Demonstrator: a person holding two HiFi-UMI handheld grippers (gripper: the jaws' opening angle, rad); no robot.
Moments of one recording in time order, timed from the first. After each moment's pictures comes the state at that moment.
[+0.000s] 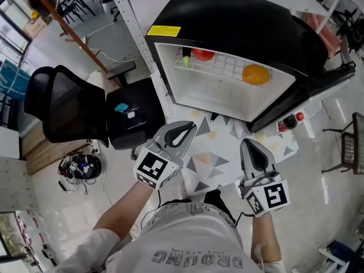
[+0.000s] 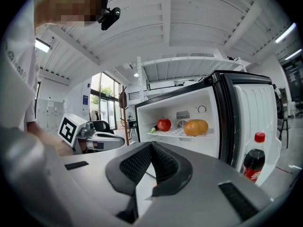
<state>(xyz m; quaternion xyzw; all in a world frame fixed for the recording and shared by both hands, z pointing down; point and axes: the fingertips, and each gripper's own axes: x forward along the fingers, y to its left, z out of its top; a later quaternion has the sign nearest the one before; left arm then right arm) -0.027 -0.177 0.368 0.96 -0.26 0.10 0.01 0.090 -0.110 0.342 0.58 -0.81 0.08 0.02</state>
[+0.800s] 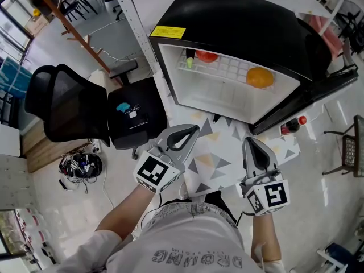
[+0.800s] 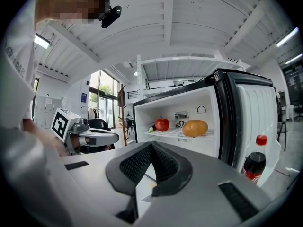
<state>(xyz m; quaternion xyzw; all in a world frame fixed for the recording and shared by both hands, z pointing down) -0.027 -0.173 0.356 0.96 -0.25 0.07 0.02 0.092 -0.124 0.344 0.59 -0.81 0.08 0.03</state>
